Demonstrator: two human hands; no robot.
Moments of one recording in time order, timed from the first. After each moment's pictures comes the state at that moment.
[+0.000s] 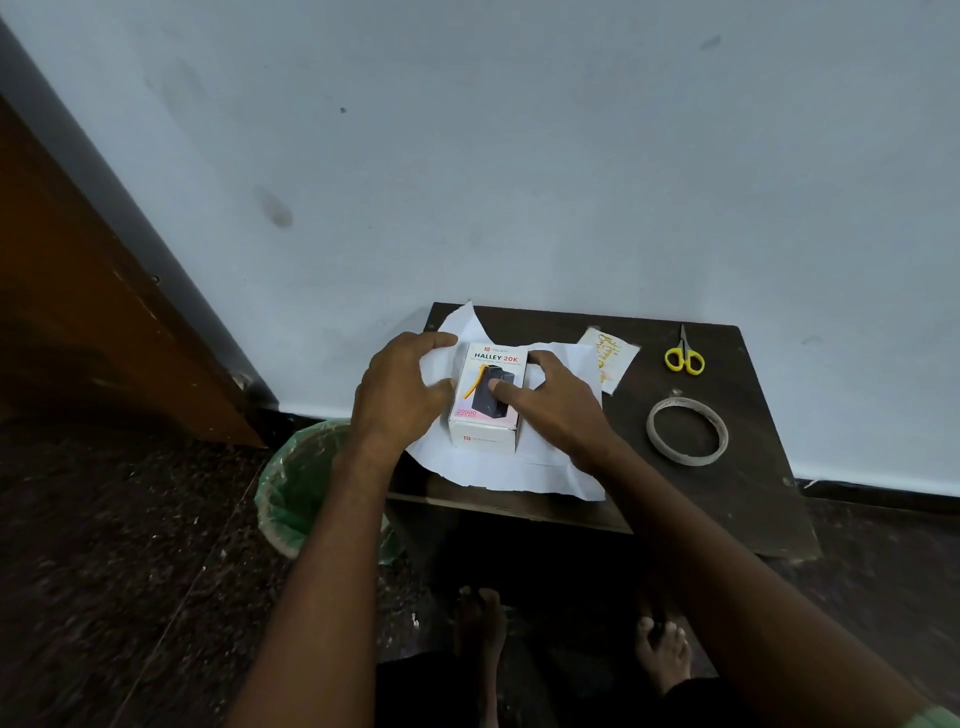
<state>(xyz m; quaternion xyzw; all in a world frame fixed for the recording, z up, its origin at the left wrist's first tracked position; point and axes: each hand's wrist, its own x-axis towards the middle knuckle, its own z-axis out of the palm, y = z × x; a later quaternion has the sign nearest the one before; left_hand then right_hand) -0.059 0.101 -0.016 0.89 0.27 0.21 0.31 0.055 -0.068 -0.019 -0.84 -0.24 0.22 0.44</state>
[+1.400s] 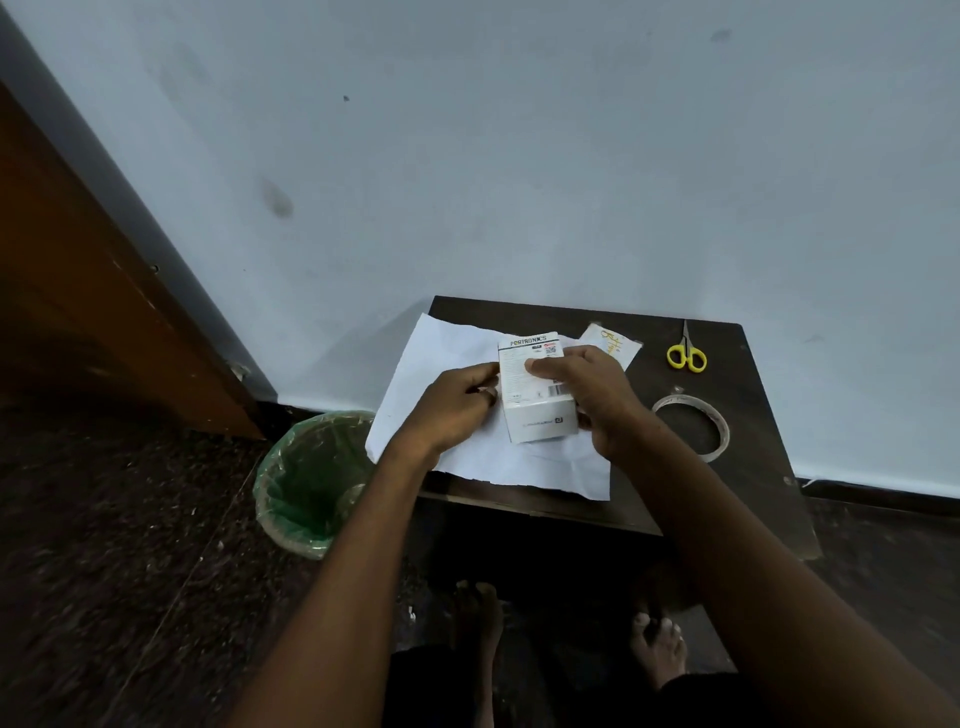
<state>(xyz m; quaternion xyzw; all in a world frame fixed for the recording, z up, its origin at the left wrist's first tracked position) -0.040 0.060 -0.023 0.82 0.25 0.05 0.52 0.082 -0.082 -0.019 -0.71 -0.05 0.31 0.63</state>
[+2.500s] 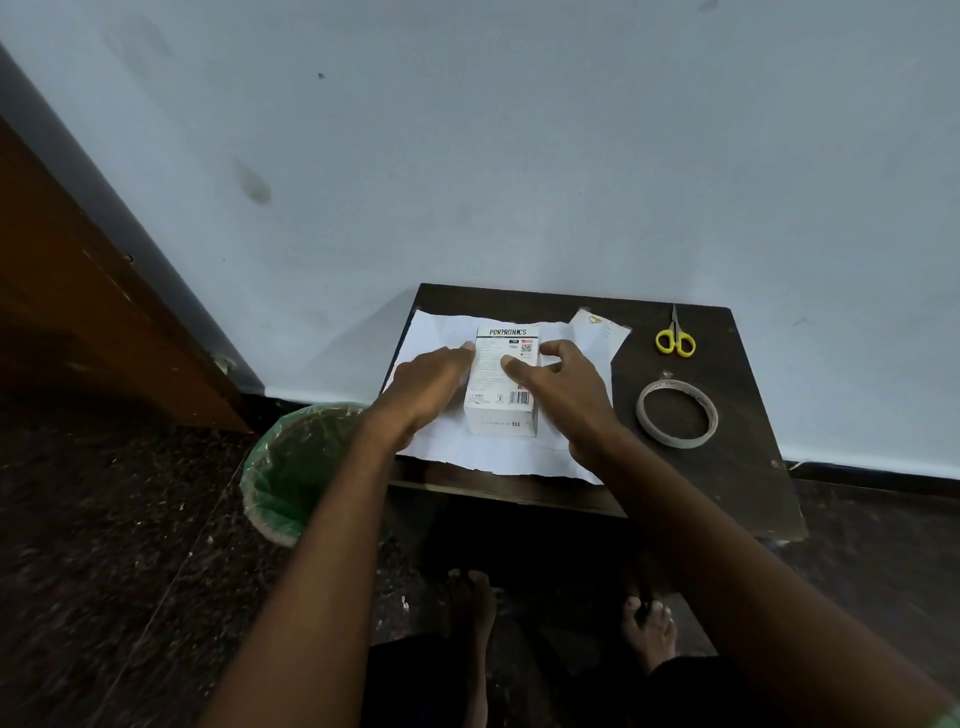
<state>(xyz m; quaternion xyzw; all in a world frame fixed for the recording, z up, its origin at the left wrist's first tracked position) -0.041 0.067 -0.005 0.80 0.33 -0.02 0.51 0.058 -0.083 -0.021 -0.79 -0.12 0.23 0.56</state>
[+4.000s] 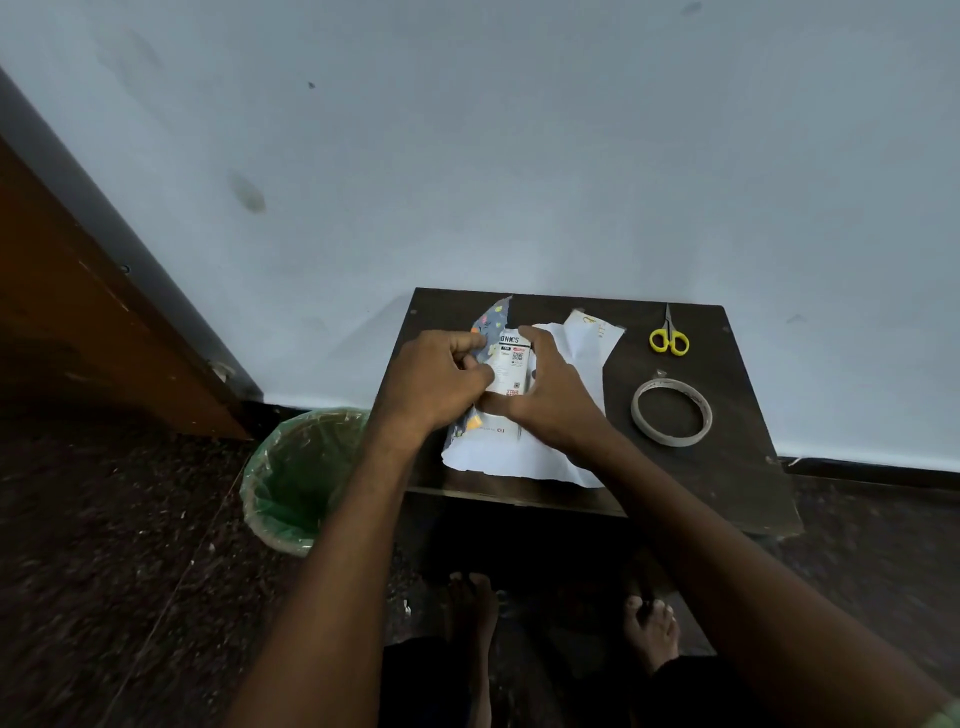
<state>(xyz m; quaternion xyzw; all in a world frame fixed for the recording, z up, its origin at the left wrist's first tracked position) -0.035 0.051 0.004 0.86 0.27 0.15 0.39 0.060 -0.081 -0.040 -0.81 -0.27 0.20 0.49</state>
